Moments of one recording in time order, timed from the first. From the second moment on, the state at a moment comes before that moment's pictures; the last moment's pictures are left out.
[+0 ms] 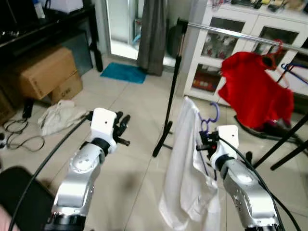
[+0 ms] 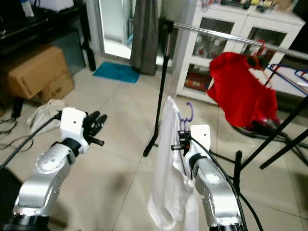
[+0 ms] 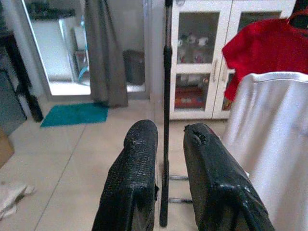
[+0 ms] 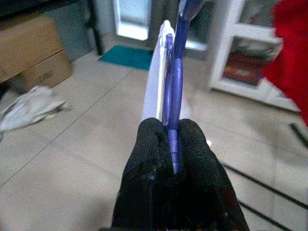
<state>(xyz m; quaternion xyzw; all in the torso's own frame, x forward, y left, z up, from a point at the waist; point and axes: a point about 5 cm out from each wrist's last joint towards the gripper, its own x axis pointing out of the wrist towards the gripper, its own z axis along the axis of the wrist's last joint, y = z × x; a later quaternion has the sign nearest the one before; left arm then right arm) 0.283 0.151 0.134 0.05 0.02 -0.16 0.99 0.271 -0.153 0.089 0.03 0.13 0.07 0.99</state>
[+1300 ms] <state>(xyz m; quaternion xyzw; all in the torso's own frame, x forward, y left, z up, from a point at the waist) 0.284 0.140 0.139 0.06 0.02 -0.18 0.98 0.293 -0.152 0.105 0.06 0.10 0.04 0.99</state>
